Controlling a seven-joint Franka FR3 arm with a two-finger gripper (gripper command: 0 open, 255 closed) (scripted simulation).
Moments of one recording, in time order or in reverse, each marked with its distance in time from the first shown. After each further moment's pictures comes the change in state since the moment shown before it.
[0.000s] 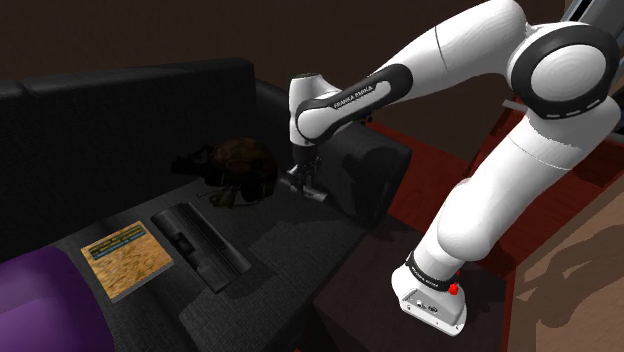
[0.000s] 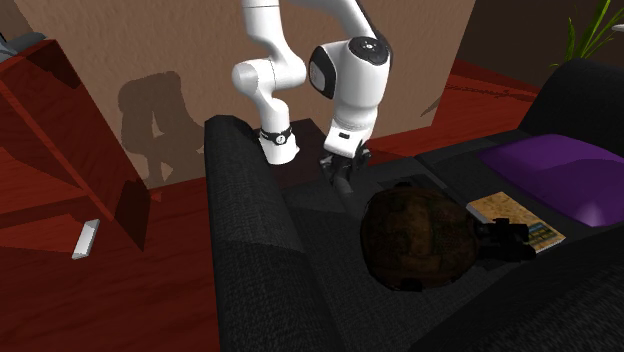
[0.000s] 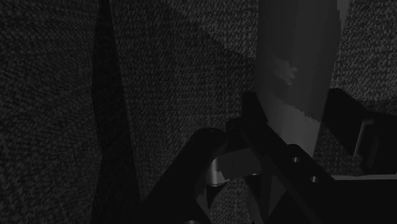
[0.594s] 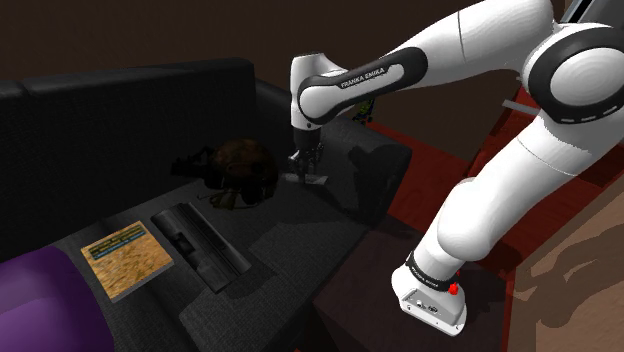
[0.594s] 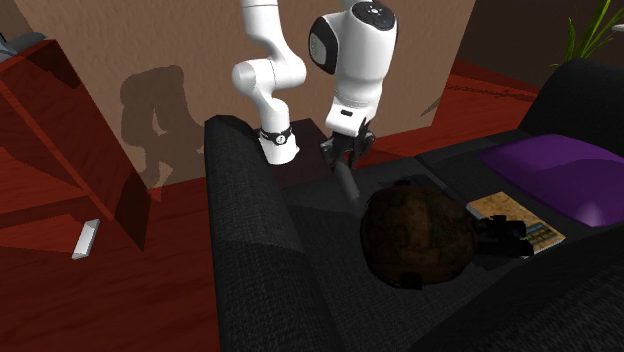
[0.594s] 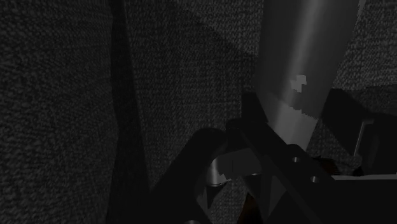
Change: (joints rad) arm -0.001 -0.068 -0.004 0.065 0.002 -0.133 -0.002
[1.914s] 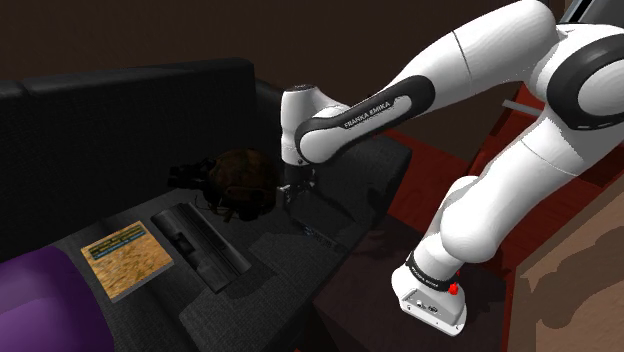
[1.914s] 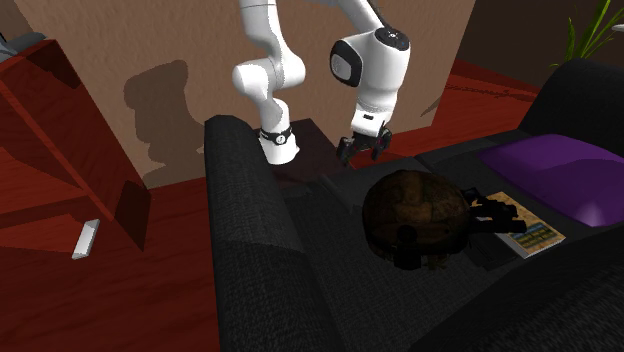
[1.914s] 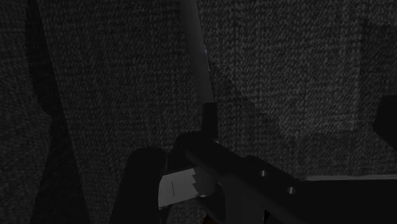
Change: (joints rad) arm 0.098 -0.016 0.115 -0.159 0.075 0.176 0.147
